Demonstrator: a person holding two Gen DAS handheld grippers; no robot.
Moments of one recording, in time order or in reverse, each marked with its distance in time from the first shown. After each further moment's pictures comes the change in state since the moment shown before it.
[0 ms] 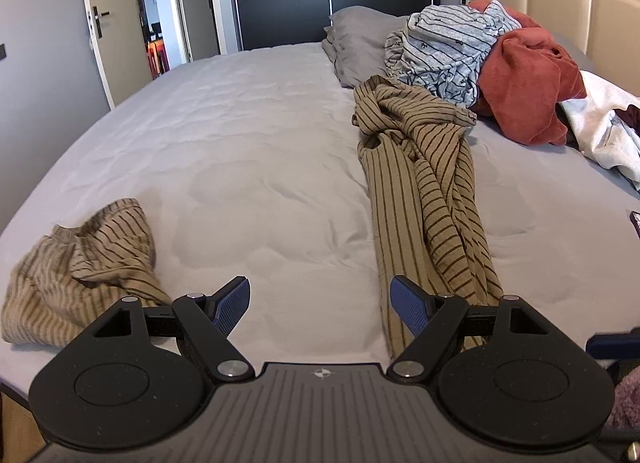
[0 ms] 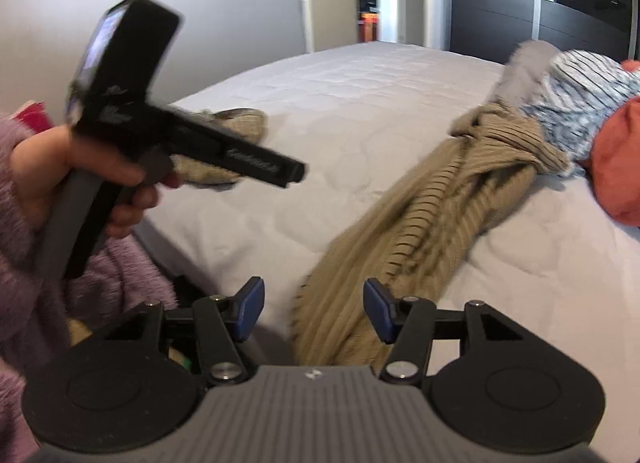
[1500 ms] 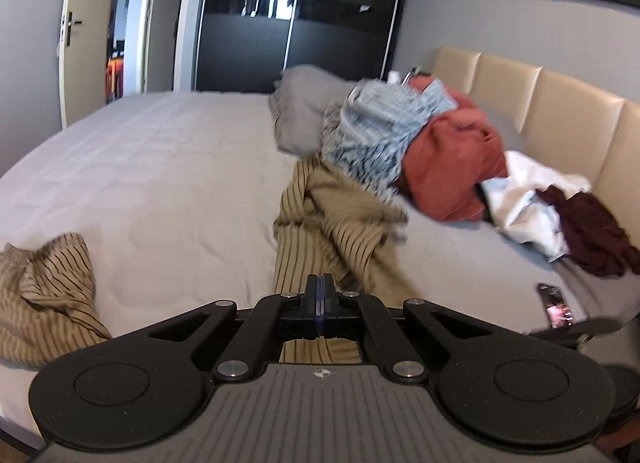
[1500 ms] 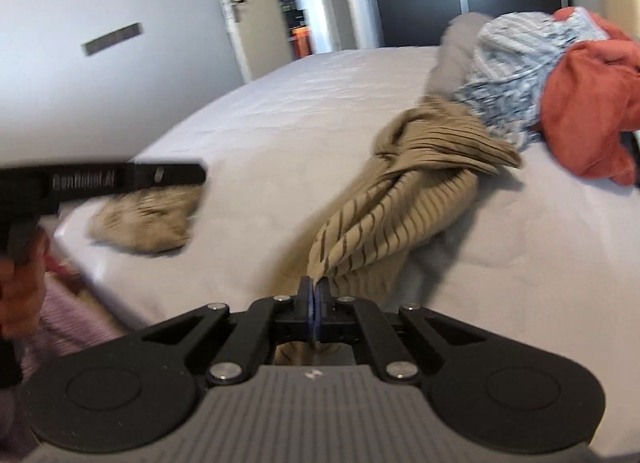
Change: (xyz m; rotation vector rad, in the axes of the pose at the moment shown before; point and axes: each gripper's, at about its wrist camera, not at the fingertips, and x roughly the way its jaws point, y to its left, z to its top) left arm -0.088 0.000 0.014 -0.097 -0.168 -0.243; right arm -0.008 -0.037 0.017 0.220 -0.059 0.002
